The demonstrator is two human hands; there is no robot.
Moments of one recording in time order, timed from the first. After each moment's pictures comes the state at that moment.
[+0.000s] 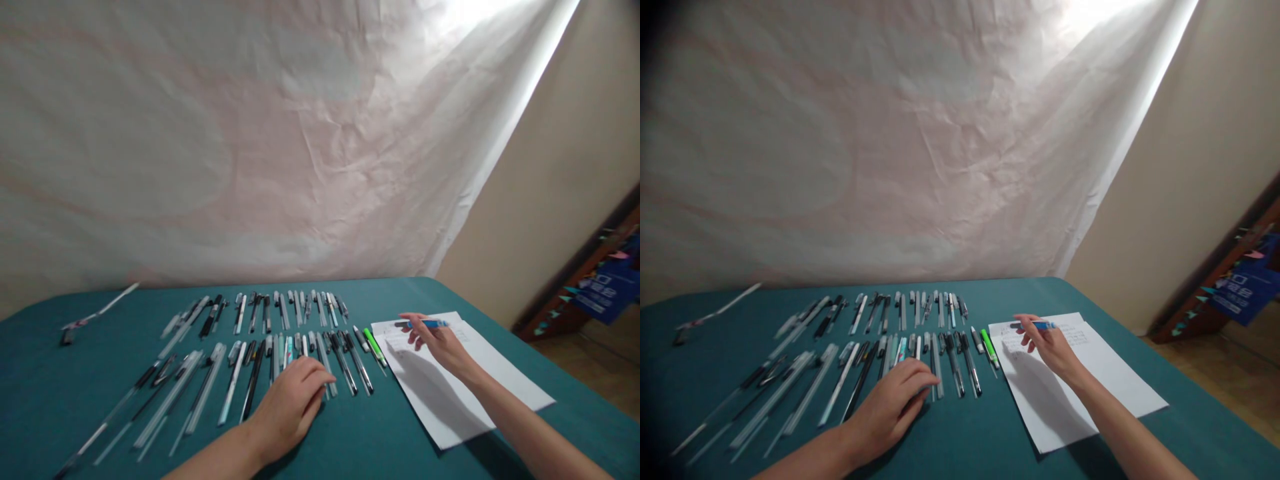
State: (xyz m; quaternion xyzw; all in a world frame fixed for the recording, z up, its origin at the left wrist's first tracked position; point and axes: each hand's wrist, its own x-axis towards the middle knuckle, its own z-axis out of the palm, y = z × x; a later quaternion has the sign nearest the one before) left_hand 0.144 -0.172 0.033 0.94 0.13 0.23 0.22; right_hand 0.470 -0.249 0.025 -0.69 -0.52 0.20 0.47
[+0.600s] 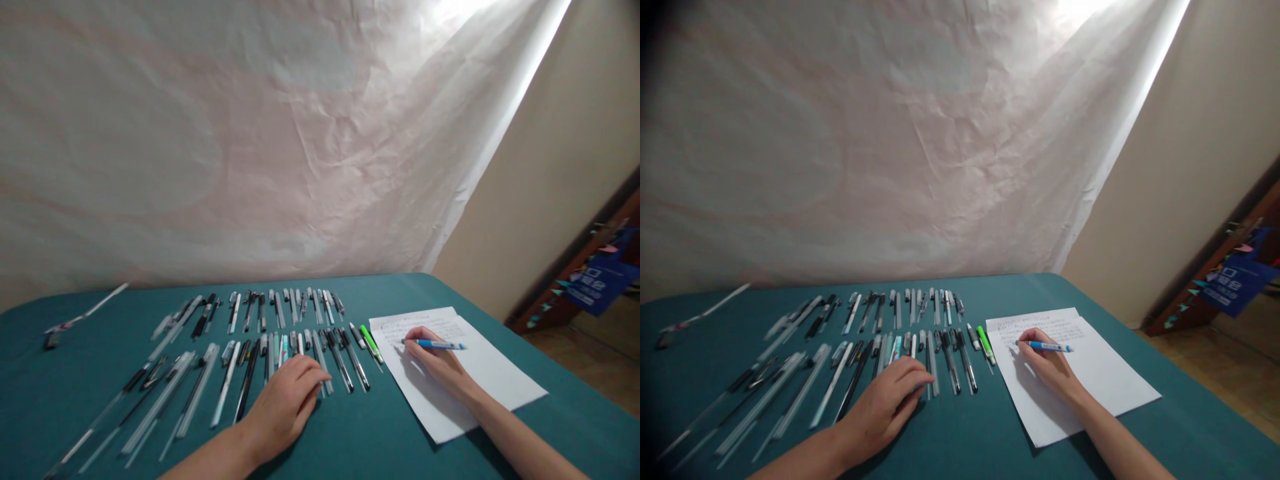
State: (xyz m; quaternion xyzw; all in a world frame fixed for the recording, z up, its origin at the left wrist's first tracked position) left_hand 0.147 -0.170 0.028 0.94 0.13 0.23 0.23; right_hand 0.468 -0.270 -0.006 -0.72 -0.50 0.16 0.44
